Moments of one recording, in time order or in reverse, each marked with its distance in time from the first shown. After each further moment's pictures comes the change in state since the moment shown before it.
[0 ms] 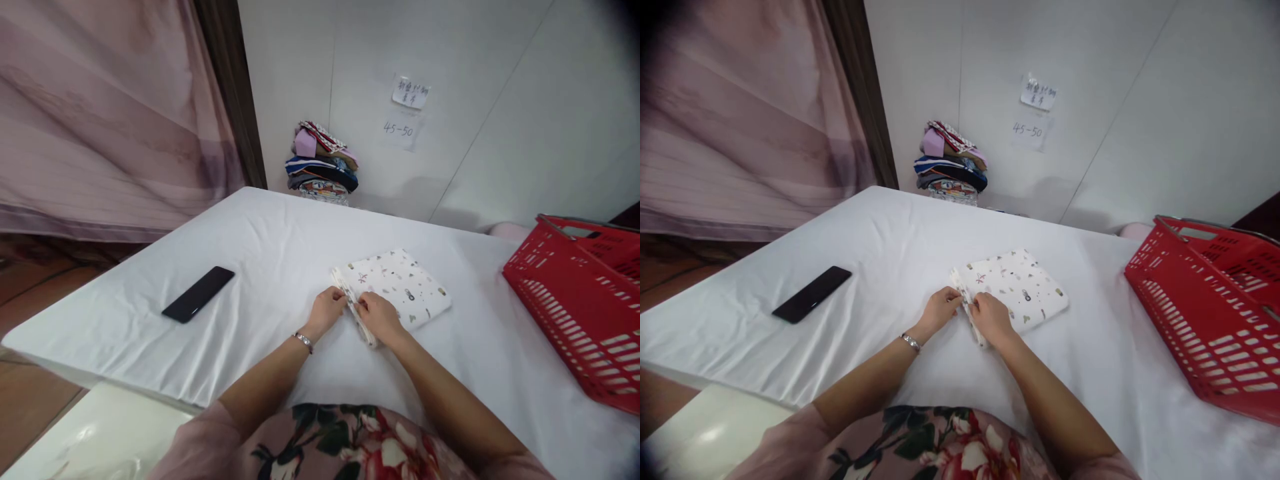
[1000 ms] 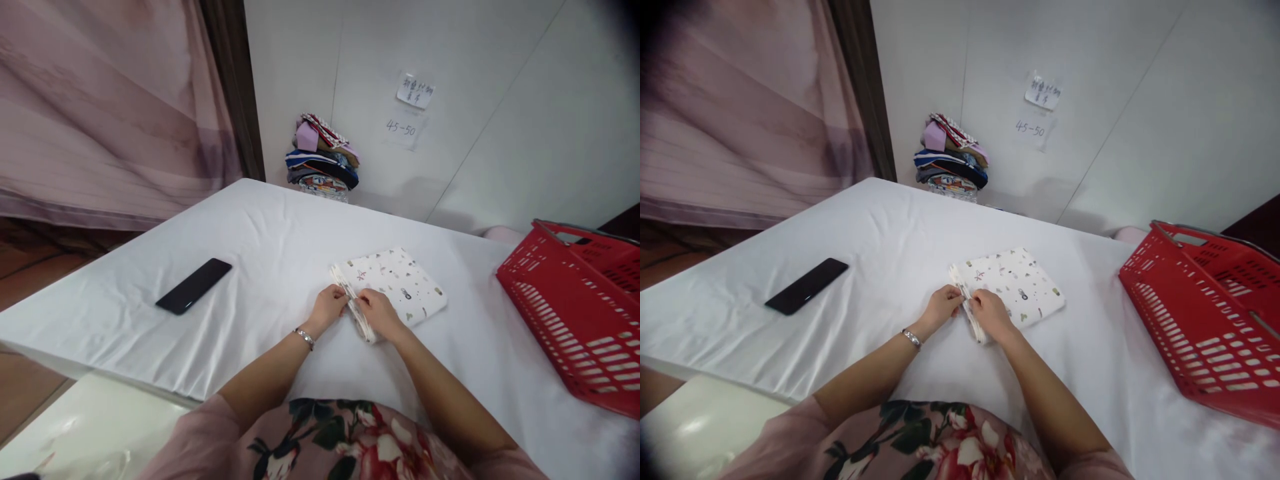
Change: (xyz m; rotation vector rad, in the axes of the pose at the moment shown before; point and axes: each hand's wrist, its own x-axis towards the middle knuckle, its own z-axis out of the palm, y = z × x) left_hand 0.003 -0.007 0.012 -0.255 -0.054 -0.046; right_hand 0.003 0.009 0.000 0.181 0.007 -0.115
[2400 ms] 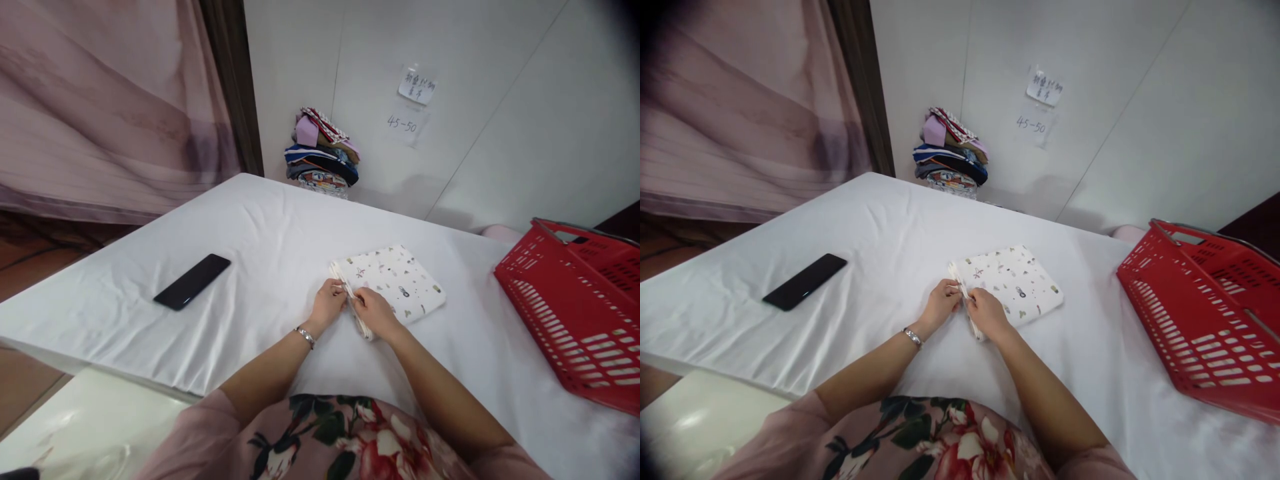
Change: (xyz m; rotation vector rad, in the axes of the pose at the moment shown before) left_hand -0.003 -0.007 0.002 -0.142 0.035 0.089; right_hand -0.004 -0.006 0.007 -0.102 -0.023 0.043
